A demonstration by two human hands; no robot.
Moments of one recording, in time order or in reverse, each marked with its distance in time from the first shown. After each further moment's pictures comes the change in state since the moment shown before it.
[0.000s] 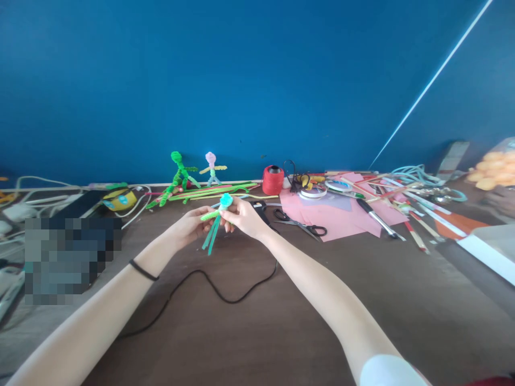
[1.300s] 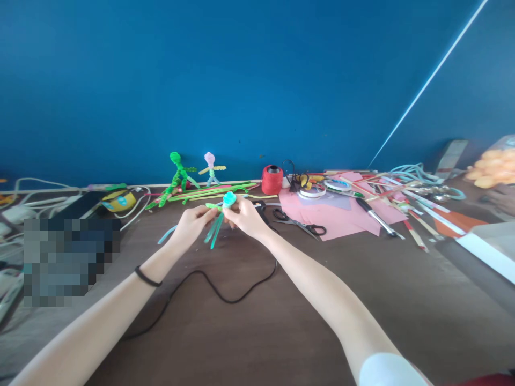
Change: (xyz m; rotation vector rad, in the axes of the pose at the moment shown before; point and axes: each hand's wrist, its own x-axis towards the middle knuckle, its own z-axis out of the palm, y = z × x) left_hand -0.011 0.006 0.021 0.725 0.325 0.324; right_hand -0.001 -0.004 -0.002 -0.180 0.107 -0.024
